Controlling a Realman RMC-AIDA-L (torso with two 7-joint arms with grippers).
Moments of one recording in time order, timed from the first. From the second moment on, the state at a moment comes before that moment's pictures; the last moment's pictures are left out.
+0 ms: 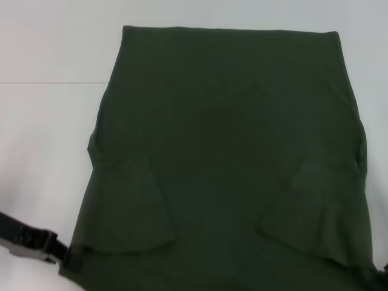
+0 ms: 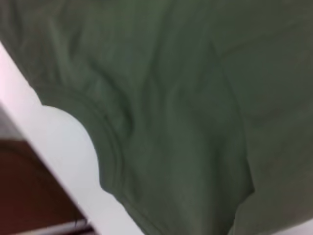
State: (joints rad) left arm -0.66 -1.93 0.66 0.70 2.62 1.82 -2.37; right arm 0.71 2.01 -0.74 -0.90 -2.80 -1.95 2.16
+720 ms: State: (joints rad) left arm -0.59 -1.95 0.77 0.67 2.64 2.03 -2.29; right arm 0.69 2.01 -0.97 -0.82 -2.80 -1.98 2.06
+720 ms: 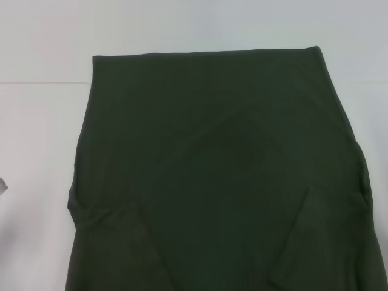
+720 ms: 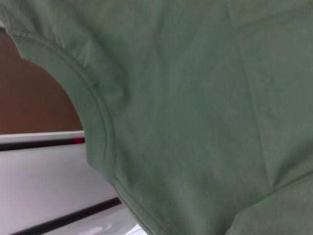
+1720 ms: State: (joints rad) left arm -0.64 -1.92 0.37 0.69 2.48 1.88 -2.23; right arm 0.66 1.93 -0.52 -0.91 -2.55 -1.96 2.03
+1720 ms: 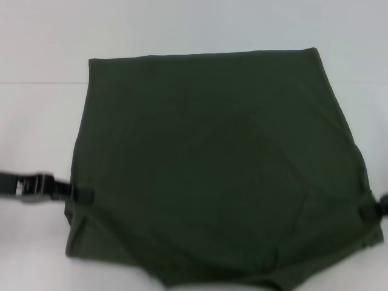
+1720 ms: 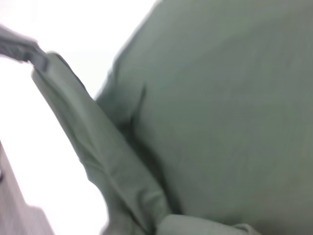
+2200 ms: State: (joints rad) left arm -0.62 -1.93 0.32 0.66 2.24 1.63 -2.23; right arm 0.58 1.93 -0.42 -0.88 -2.23 -1.69 2.00
